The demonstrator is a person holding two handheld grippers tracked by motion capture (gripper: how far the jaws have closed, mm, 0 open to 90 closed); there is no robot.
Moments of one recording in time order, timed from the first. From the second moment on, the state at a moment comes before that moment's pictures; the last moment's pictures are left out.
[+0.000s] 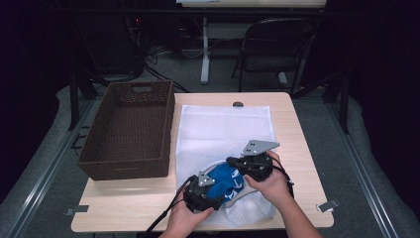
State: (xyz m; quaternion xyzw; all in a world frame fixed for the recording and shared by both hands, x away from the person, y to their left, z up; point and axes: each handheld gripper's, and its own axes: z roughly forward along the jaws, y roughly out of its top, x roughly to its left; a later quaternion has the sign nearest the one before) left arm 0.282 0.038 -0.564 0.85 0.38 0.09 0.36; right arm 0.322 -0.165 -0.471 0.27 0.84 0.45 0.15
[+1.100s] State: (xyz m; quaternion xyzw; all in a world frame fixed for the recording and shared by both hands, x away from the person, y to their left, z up) left arm 0.280 0.036 -0.569 0.85 0.38 0.14 0.32; right arm 0.320 -0.163 -0.471 0.27 0.84 0.45 0.15
